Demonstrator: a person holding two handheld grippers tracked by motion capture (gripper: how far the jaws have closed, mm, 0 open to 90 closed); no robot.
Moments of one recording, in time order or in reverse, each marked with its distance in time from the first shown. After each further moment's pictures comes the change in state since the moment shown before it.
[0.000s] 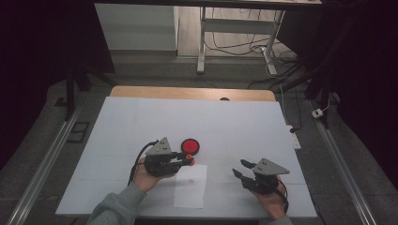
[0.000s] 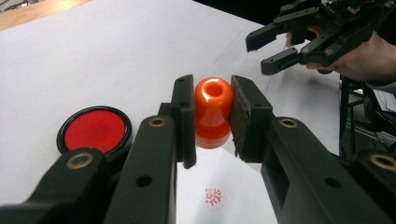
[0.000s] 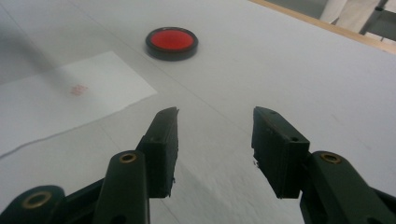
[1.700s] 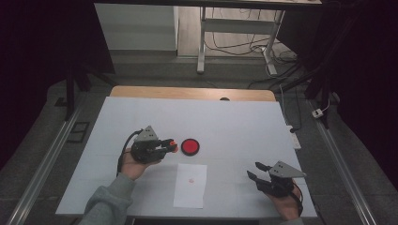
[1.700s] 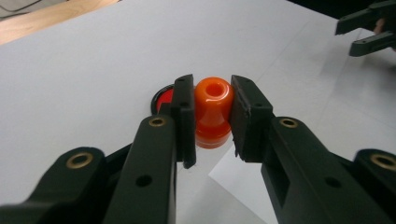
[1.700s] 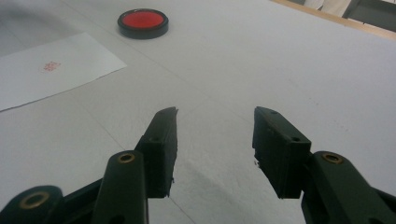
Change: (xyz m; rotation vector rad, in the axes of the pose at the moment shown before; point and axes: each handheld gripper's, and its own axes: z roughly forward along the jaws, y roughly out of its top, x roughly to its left) left arm 0.047 -0.005 -0.022 0.053 0.168 -0.063; right arm -0.025 -0.021 -0.027 0.021 -0.042 0.036
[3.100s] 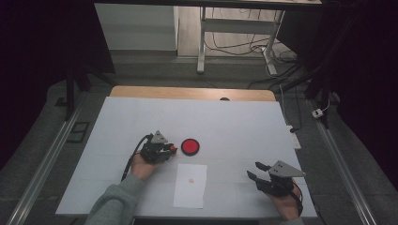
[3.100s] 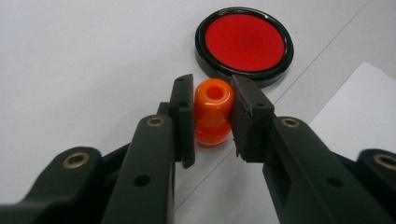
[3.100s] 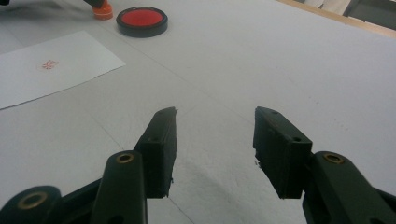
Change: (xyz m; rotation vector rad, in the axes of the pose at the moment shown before) left arm 0.022 -0.035 0.058 0.173 0.115 -0.034; right arm -0.001 0.000 0.001 0.008 -0.001 0.002
